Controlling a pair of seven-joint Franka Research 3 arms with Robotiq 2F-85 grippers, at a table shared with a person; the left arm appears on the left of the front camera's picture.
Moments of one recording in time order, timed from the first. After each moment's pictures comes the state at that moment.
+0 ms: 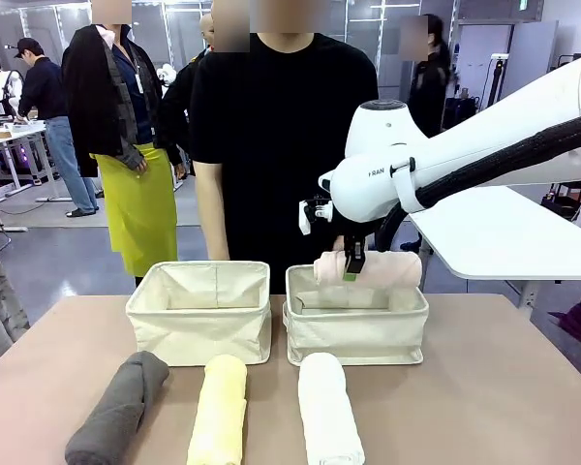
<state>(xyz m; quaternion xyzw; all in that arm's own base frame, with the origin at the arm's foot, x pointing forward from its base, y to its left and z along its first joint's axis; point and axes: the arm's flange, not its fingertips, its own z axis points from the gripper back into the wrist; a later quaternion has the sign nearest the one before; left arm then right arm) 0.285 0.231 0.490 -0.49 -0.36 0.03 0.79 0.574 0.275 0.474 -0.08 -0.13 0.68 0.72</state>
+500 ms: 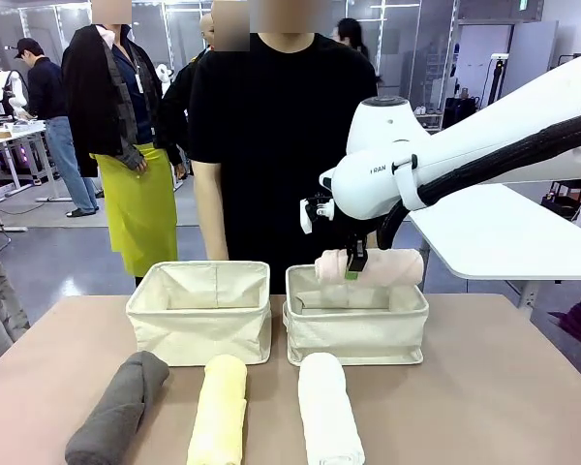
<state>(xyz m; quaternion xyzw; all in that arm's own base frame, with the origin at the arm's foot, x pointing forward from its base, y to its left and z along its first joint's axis) 0.285 0.230 0.490 -0.49 -0.36 0.03 0.79 0.576 0.276 0.471 -0.08 -0.12 0.70 0.70</state>
